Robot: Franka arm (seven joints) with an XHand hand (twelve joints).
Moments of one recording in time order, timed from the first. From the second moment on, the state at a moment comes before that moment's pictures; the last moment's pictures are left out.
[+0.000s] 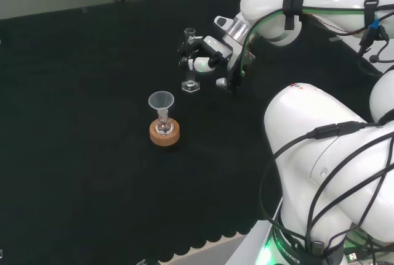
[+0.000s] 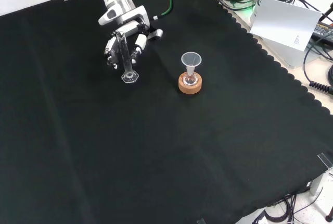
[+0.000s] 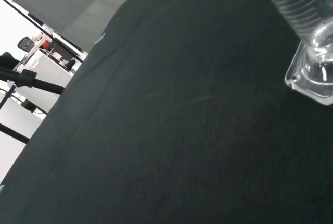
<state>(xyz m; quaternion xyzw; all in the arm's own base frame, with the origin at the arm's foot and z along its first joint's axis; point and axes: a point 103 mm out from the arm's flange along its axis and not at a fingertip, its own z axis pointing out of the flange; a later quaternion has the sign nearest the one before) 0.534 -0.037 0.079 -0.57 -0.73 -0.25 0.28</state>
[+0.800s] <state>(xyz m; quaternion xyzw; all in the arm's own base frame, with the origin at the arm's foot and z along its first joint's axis) 0.526 -0.067 0.147 -0.59 -0.74 -0.22 0.24</state>
